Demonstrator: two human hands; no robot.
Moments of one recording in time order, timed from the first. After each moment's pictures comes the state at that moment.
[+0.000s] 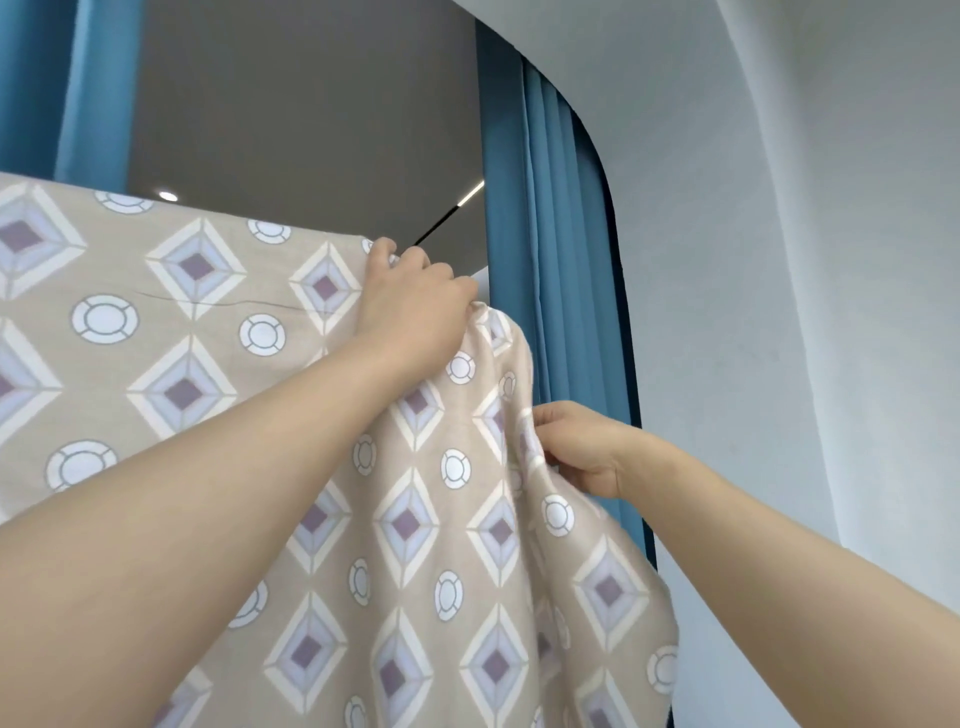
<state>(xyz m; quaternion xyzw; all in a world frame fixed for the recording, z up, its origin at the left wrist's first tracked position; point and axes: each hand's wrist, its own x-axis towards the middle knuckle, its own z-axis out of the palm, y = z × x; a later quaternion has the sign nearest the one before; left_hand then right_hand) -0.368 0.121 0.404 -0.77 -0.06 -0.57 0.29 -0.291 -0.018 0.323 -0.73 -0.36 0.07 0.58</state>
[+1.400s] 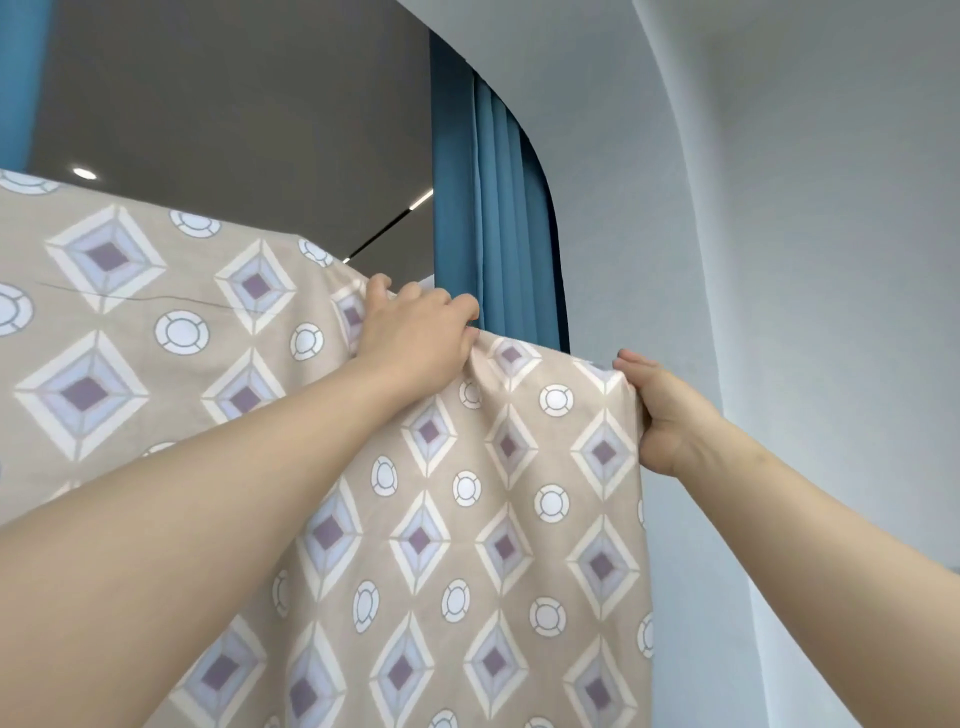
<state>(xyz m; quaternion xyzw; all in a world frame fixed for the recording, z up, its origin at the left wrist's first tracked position) -0.346 0.076 0.393 -0.83 -0.01 -0.52 0.18 -0.307 -0.119 0.339 -0.47 -0.18 -0.04 0.87</state>
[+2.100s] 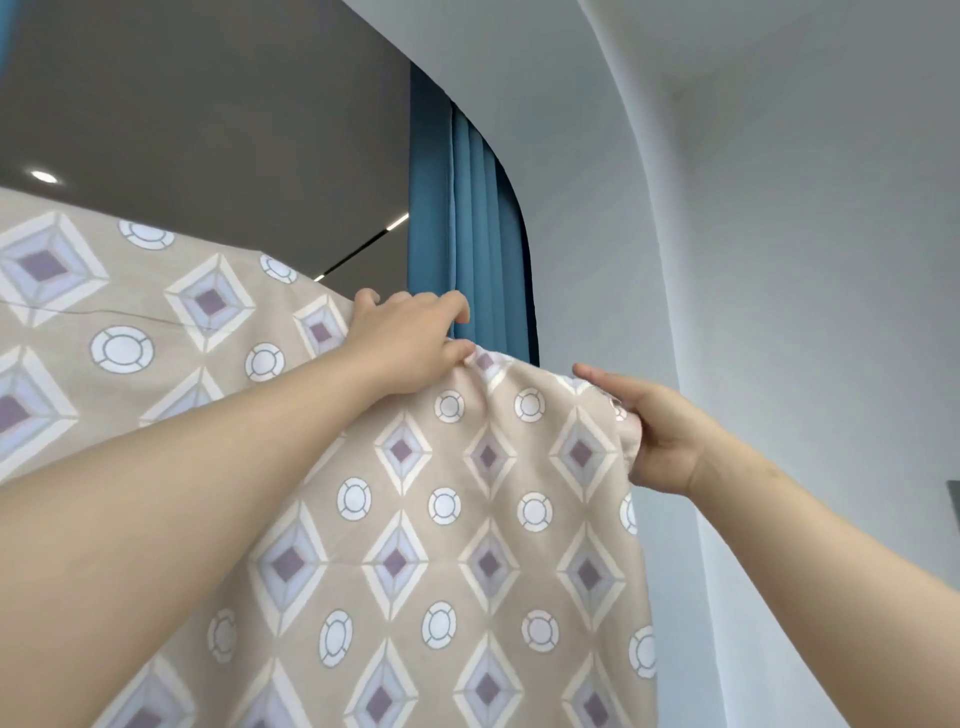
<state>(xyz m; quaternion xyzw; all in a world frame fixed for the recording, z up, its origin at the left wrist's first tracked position) -0.336 0.064 0.417 -0.86 0.04 -0.49 0.10 -0.307 -0.152 0.347 -0.53 -0.27 0.08 0.80</state>
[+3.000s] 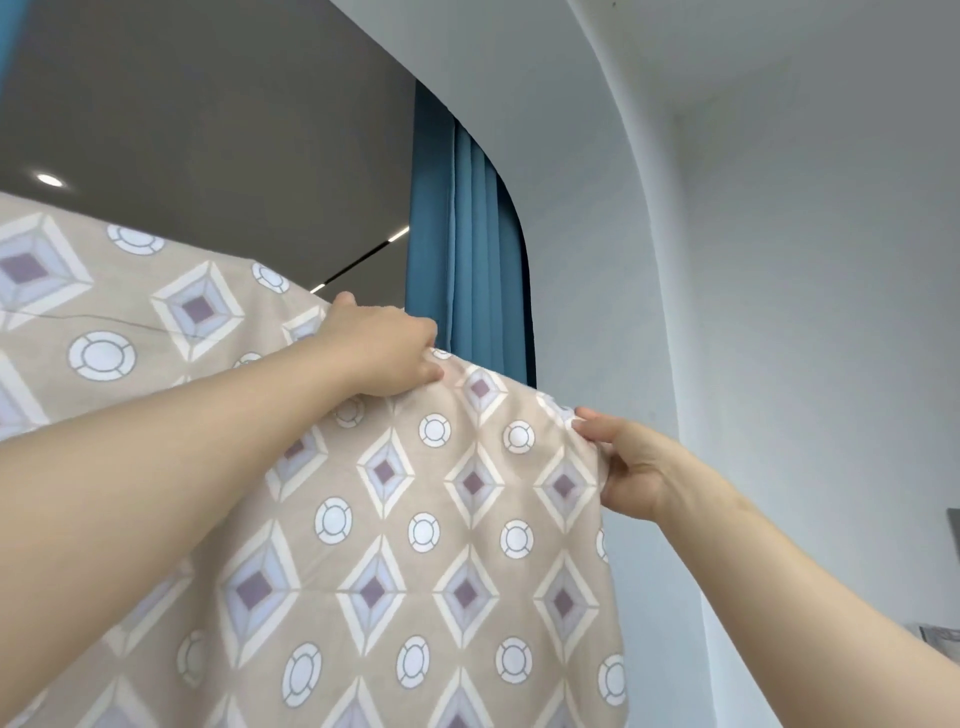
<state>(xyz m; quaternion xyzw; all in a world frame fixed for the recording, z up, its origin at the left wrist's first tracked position) -0.348 0.070 0.430 -0.88 -0.02 -0.43 0.21 -0.295 -0.138 0.348 -0.49 -0.20 0.00 0.85</state>
